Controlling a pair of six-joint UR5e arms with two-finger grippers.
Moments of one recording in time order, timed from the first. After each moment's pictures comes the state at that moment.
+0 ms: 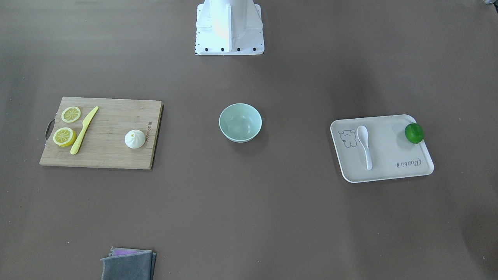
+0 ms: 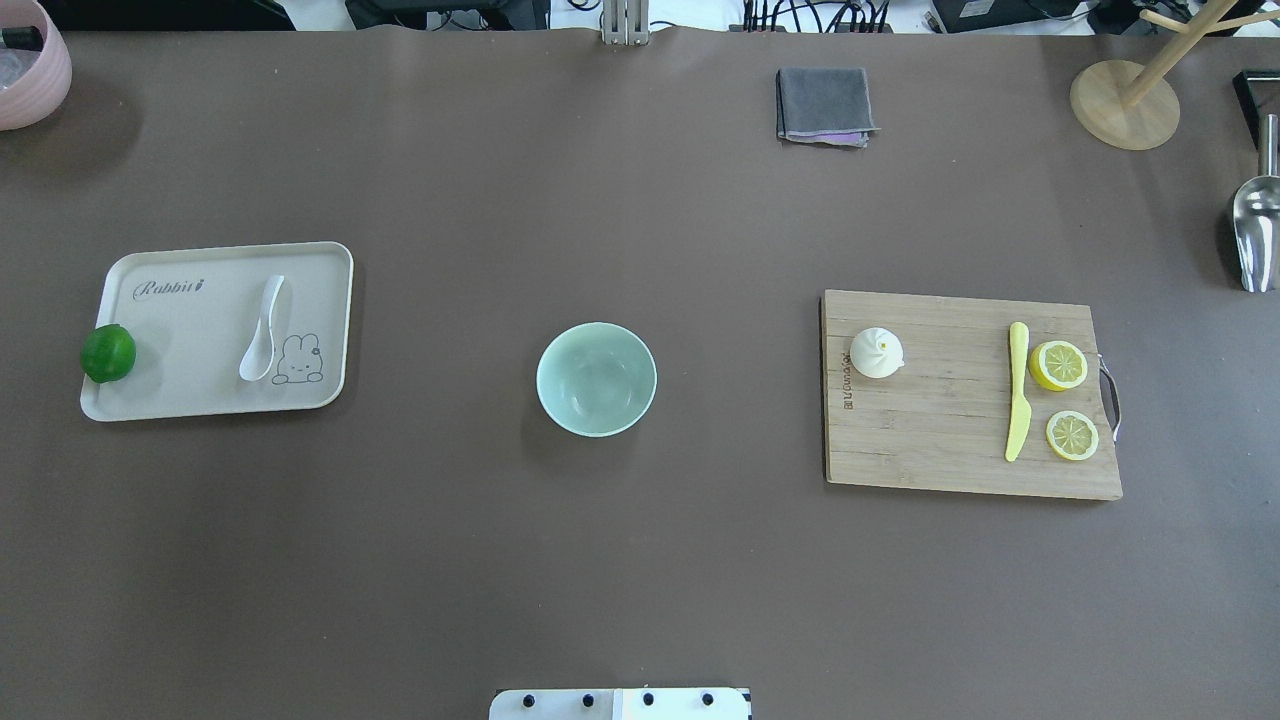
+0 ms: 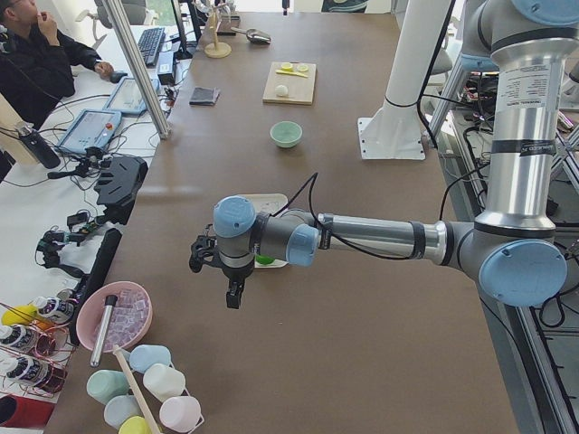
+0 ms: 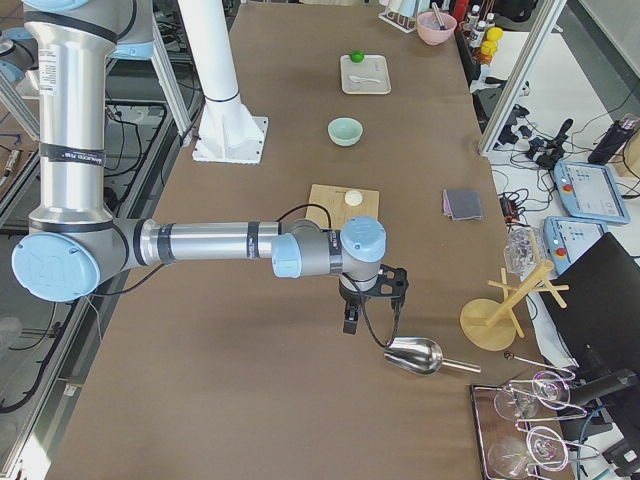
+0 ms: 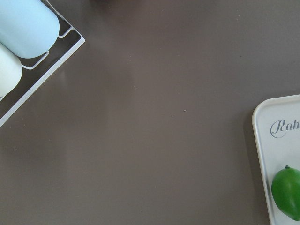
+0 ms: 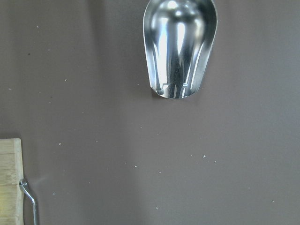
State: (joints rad) left arm -1.50 -1.57 -1.64 -1.72 -2.32 -0.12; right arm 1.49 -1.65 1.70 -1.51 2.34 0.28
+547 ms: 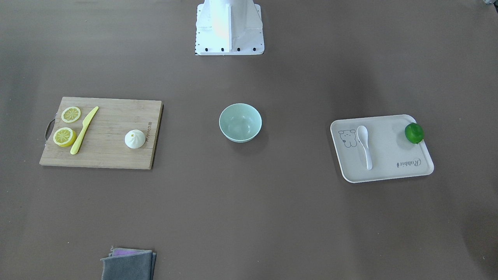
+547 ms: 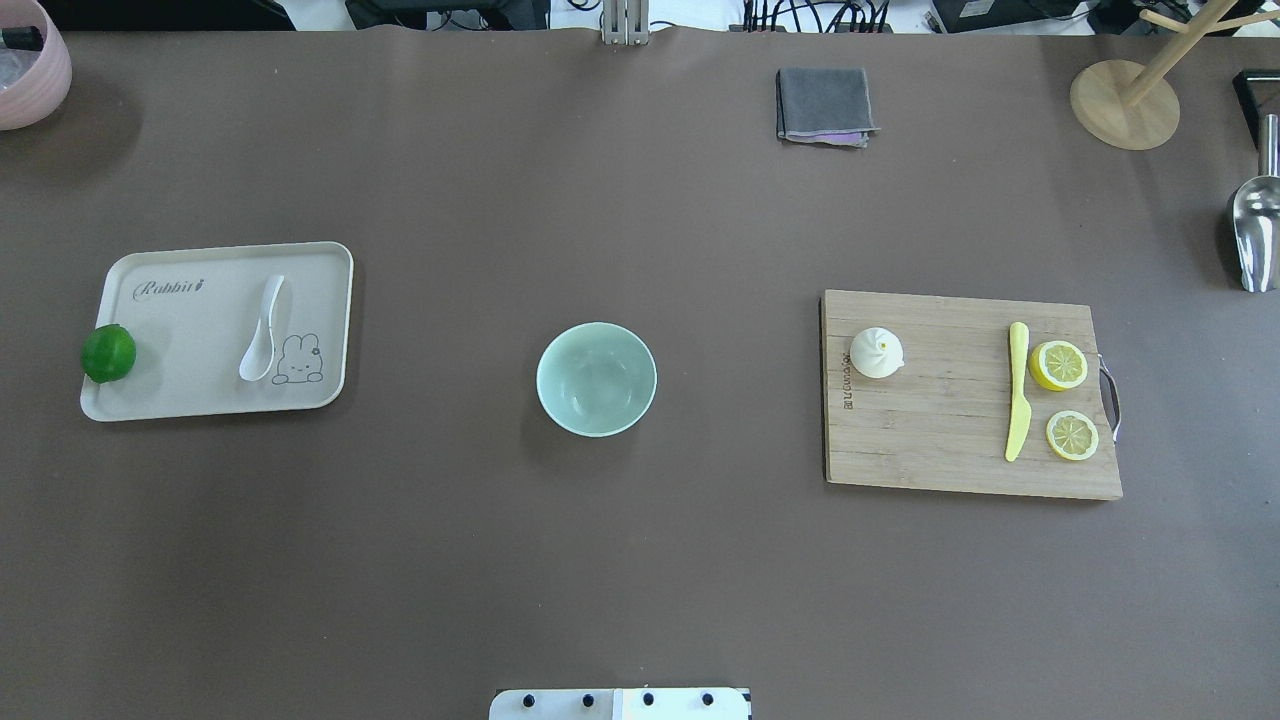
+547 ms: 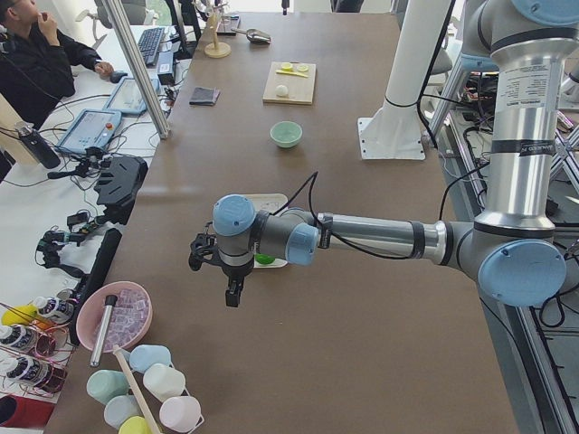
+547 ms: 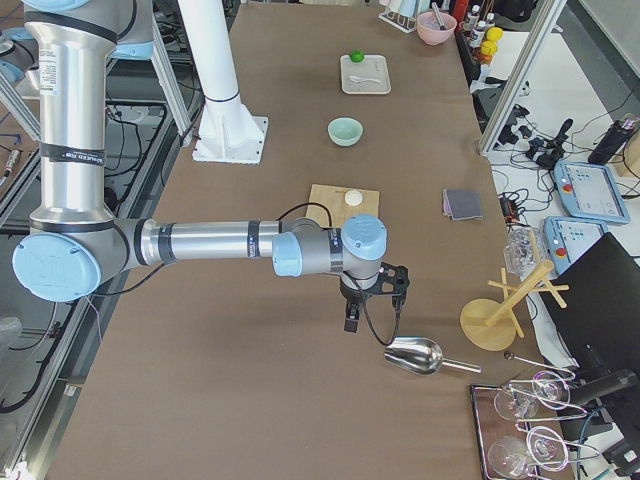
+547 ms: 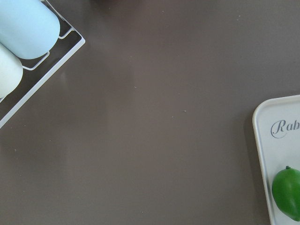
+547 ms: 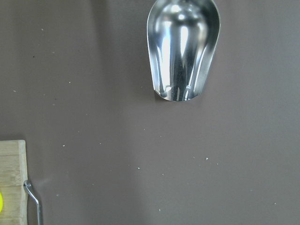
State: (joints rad) left arm -1.50 -1.57 -1.64 -1.73 -2.32 -0.12; right arm 1.49 -1.64 1.71 -1.51 2.34 0.29
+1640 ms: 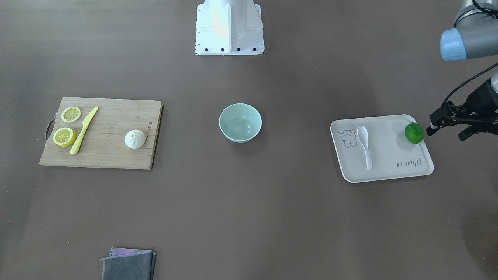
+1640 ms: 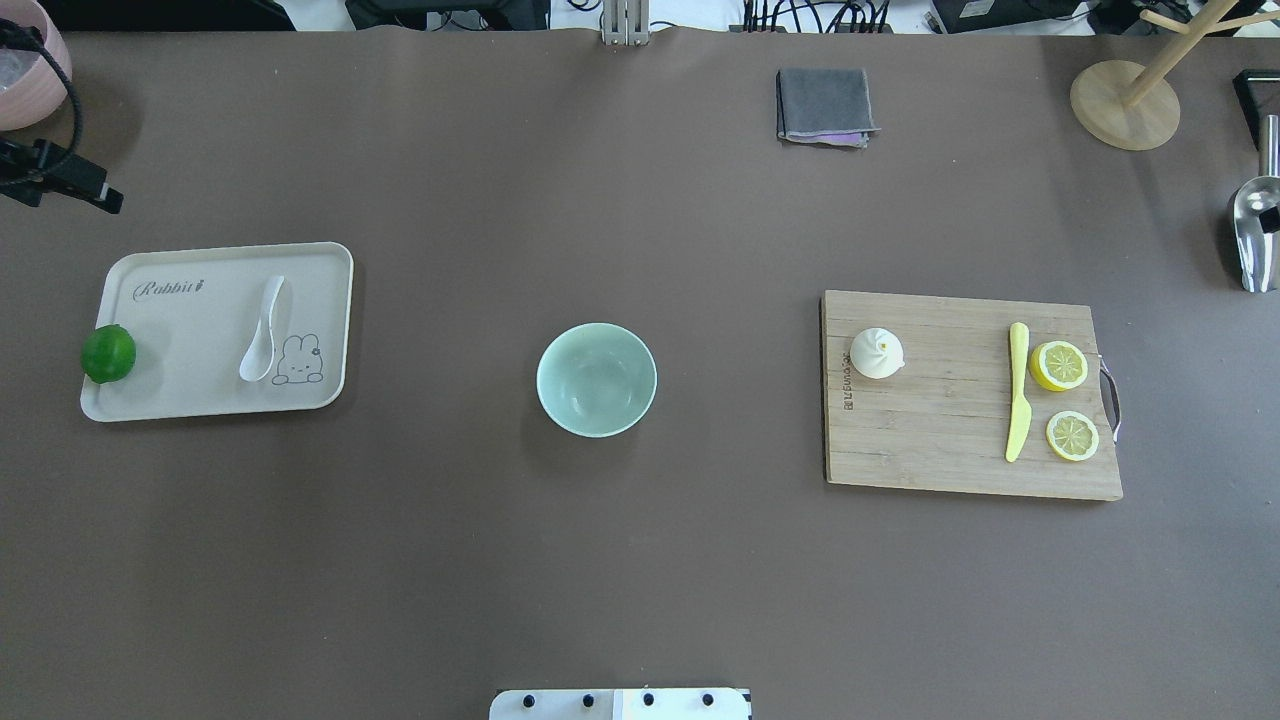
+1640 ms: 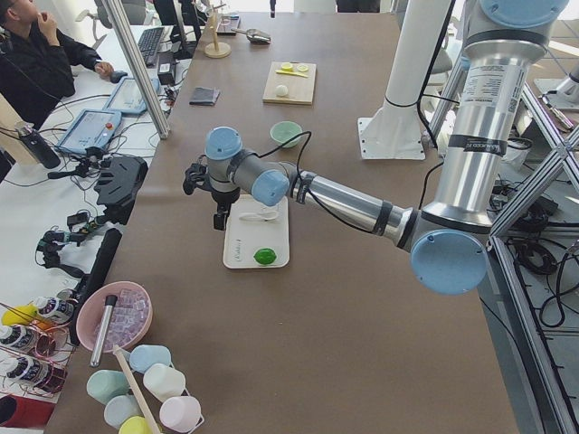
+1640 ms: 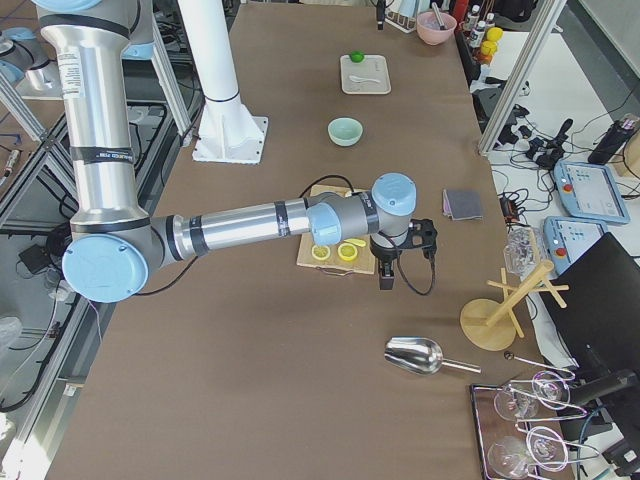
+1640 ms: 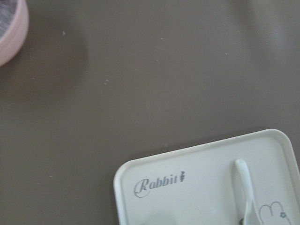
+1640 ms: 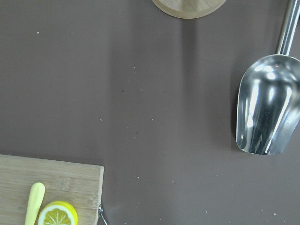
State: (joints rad) left arm -1.19 -1.76 -1.71 -1.89 -2.30 -0.54; right arm 1.40 -1.50 1.71 -1.47 2.38 0.29
